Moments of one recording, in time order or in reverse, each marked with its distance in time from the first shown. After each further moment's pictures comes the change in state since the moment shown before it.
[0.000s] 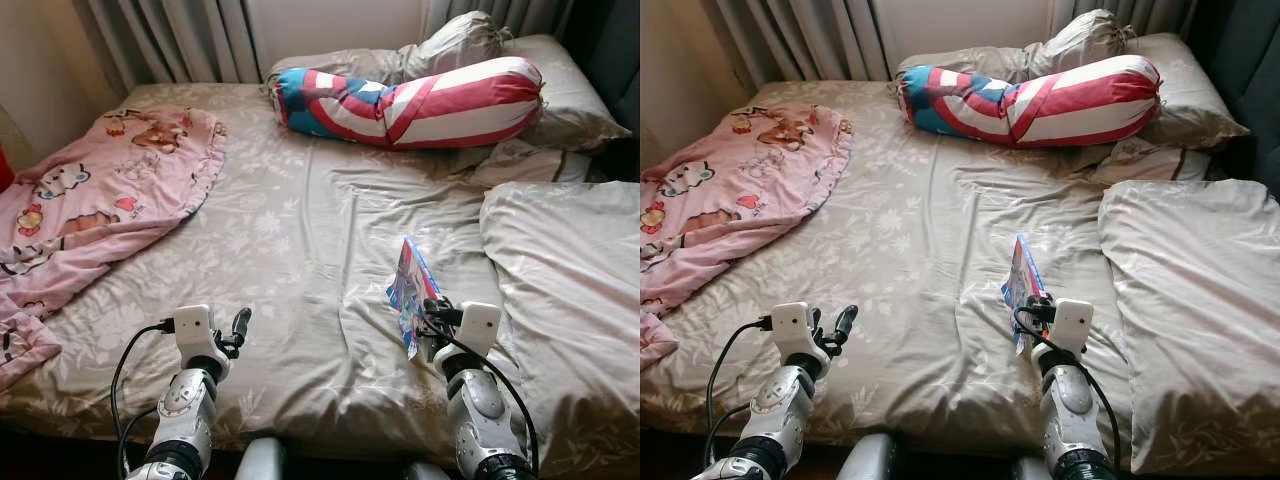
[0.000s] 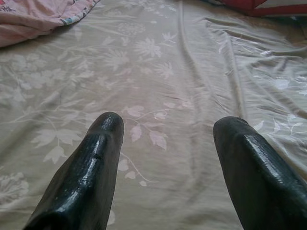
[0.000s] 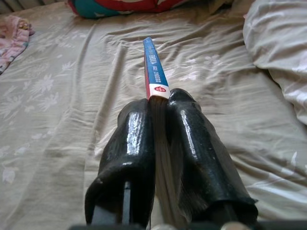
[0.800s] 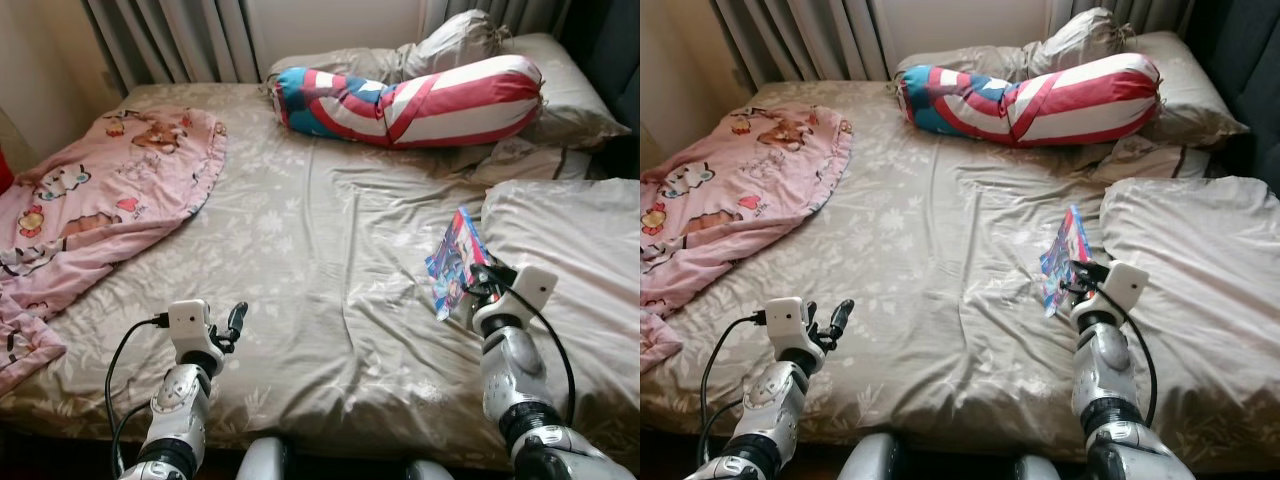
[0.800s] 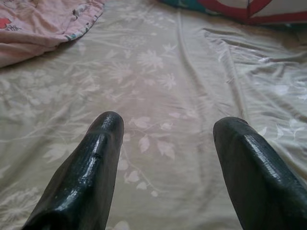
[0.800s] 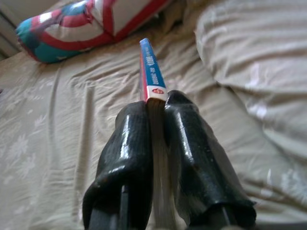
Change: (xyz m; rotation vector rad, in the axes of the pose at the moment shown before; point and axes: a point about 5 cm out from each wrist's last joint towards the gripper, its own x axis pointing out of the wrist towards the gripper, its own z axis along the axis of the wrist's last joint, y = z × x) left arm -0.003 0.008 0.008 0.030 -0.043 -0.025; right arm 0.037 -0.043 0.055 0.202 -0.056 -0.151
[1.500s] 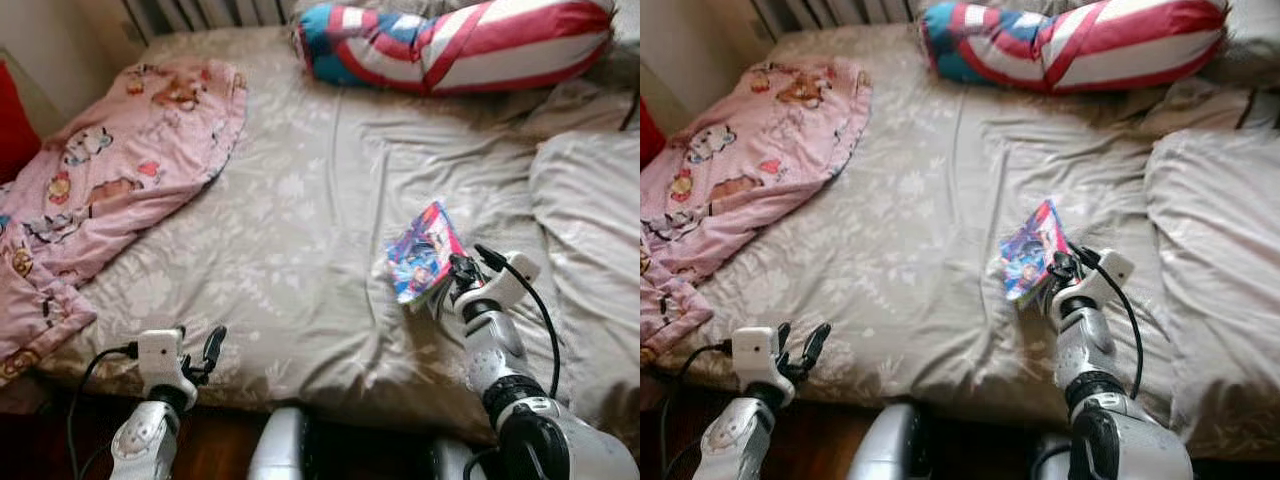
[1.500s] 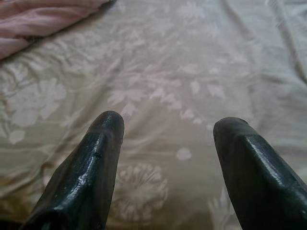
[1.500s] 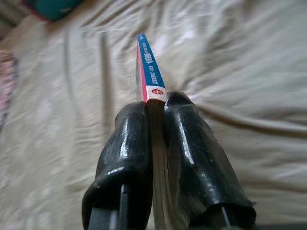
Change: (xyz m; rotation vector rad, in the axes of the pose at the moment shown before) left arm -0.047 0.022 -0.001 0.085 0.006 -0.022; right arm 0.006 0.010 0.001 0.165 0.012 0.004
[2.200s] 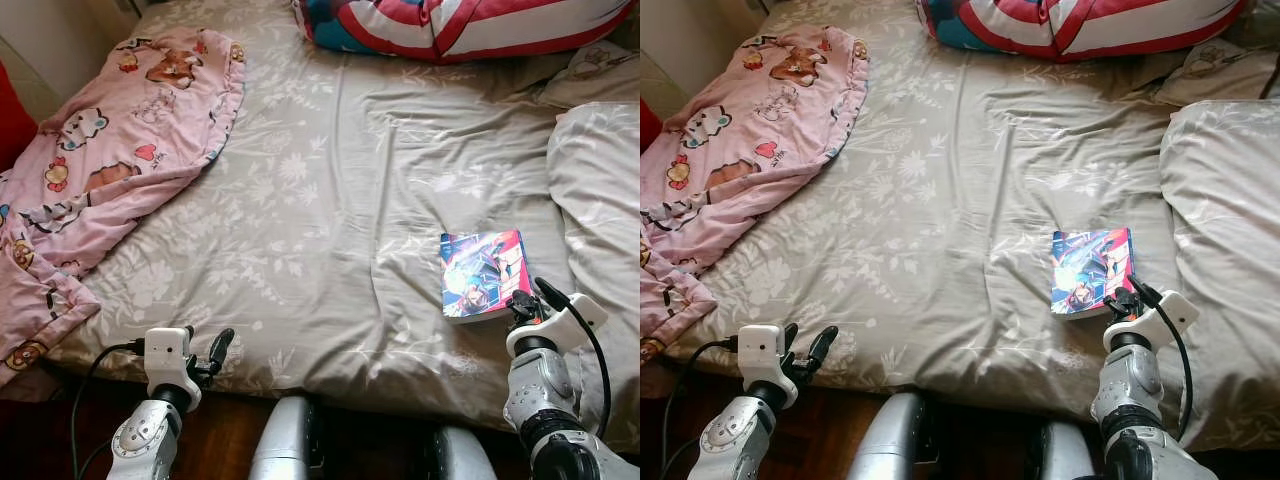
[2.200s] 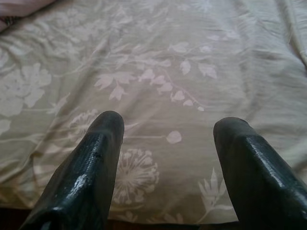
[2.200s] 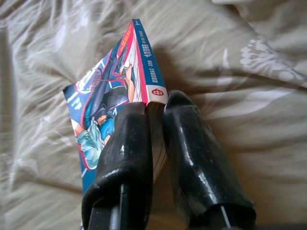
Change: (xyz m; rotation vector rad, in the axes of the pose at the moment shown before) left arm 0.001 -0.008 0.006 -0.002 0.039 -0.040; right arm -0.025 -0.064 0.001 -0.011 -0.035 -0.216
